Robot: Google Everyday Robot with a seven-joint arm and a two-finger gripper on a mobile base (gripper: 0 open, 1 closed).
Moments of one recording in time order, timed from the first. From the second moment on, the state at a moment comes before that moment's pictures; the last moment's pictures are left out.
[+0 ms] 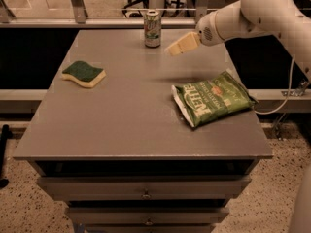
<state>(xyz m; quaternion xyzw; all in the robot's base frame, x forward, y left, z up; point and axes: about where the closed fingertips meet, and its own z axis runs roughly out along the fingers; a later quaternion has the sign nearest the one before) 0.749 -0.115 0.913 -0.37 0.80 0.16 0.45</state>
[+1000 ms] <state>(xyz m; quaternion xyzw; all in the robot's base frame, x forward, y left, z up) 0.841 -0.066 0.897 -0.29 0.79 0.15 0.52</state>
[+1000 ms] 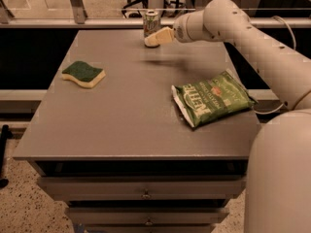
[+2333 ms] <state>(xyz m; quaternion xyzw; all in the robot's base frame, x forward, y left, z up) 0.908 -0.024 0.901 -0.29 0.77 0.18 0.54</state>
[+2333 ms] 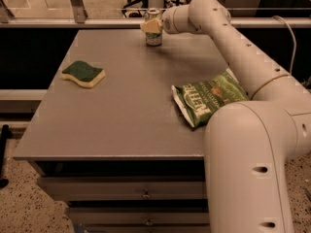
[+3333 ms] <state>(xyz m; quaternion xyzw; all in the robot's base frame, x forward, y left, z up) 0.835 -0.010 0.946 -0.31 0.74 0.27 0.54</state>
